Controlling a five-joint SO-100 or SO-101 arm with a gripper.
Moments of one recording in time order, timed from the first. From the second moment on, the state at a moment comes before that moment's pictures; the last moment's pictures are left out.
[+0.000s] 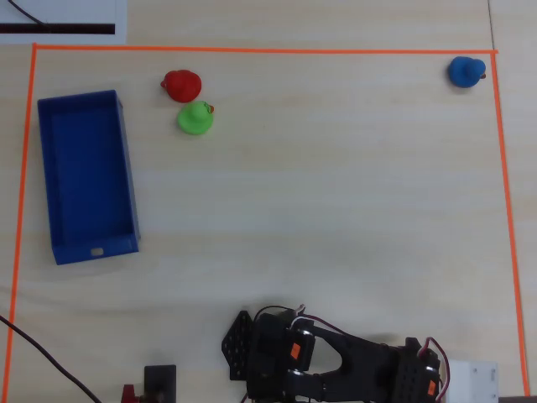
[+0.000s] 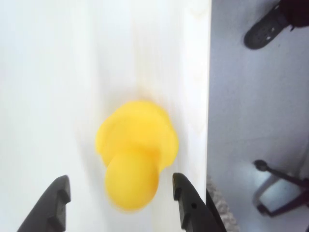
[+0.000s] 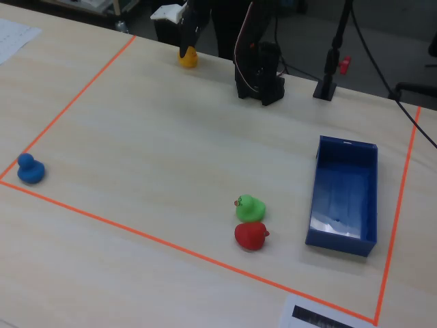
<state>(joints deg) 111.2 111.3 125.9 55.3 -100.4</state>
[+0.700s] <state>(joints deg) 110.0 102.3 115.6 64.2 -101.0</state>
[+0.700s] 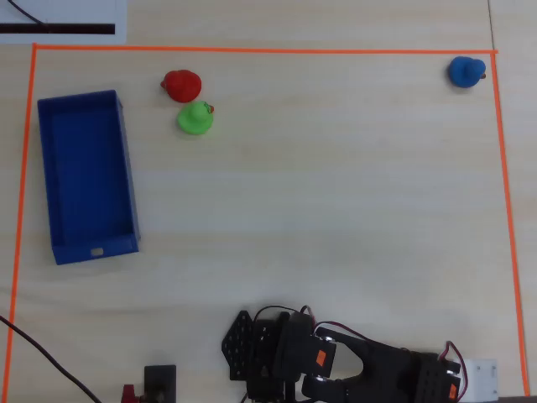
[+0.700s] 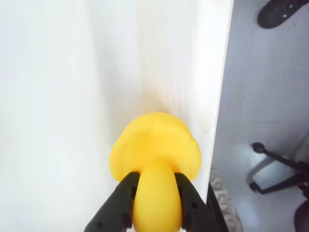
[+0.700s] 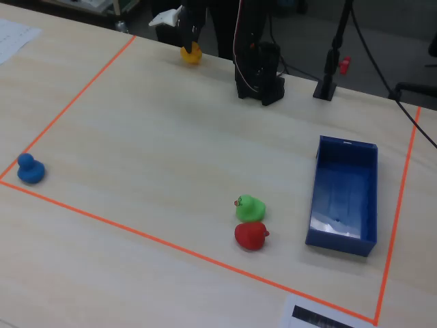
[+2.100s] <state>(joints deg) -39.5 86.4 62.7 99.3 -46.6</state>
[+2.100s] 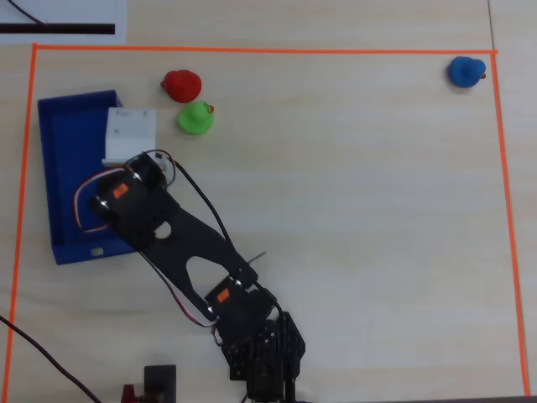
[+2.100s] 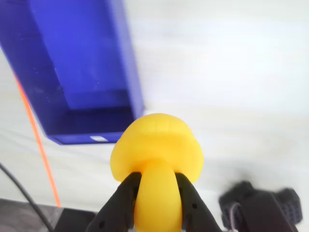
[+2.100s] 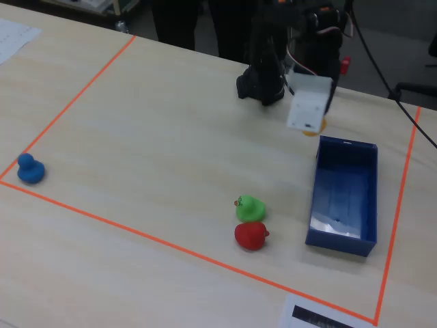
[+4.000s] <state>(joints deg) -3.5 164.4 153.2 66.9 -76.0</state>
